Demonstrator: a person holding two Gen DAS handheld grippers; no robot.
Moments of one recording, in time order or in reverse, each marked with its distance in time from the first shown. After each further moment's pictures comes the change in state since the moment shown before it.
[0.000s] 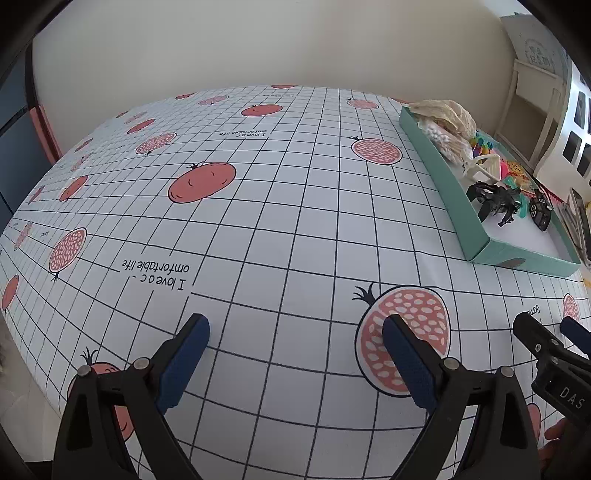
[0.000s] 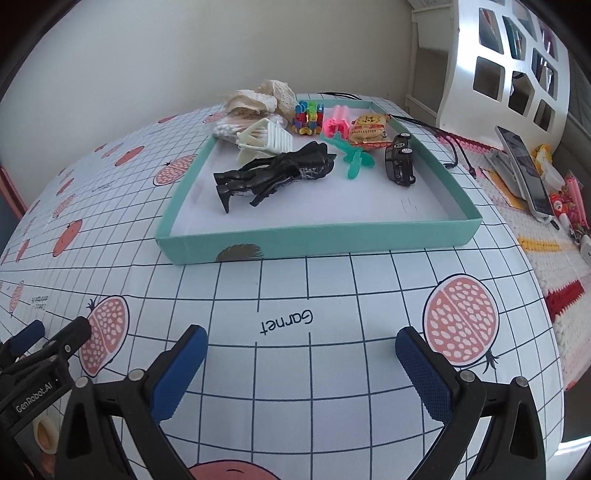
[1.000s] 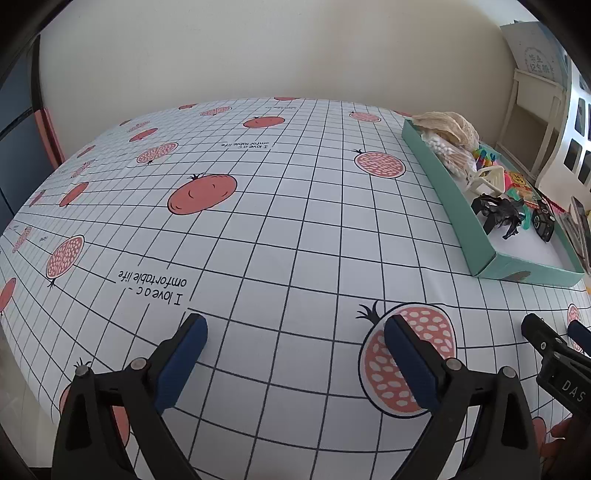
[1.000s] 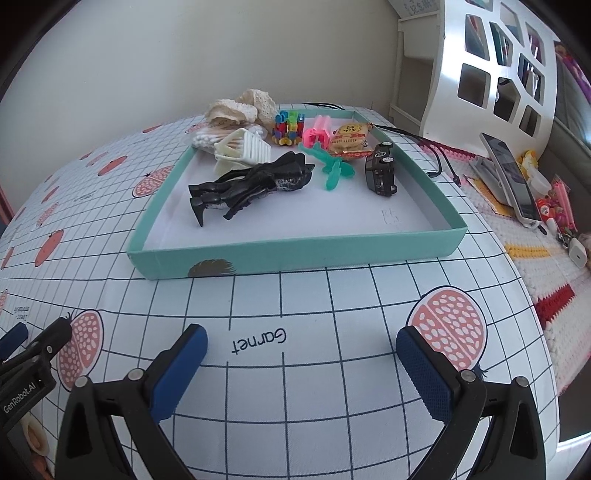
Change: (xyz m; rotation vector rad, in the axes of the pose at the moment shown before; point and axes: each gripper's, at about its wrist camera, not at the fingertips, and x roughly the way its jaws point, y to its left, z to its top) left arm 0.004 0.001 0.001 -0.014 -0.057 0.002; right arm 0.005 -0.007 0.001 0.017 -0.047 -0.060
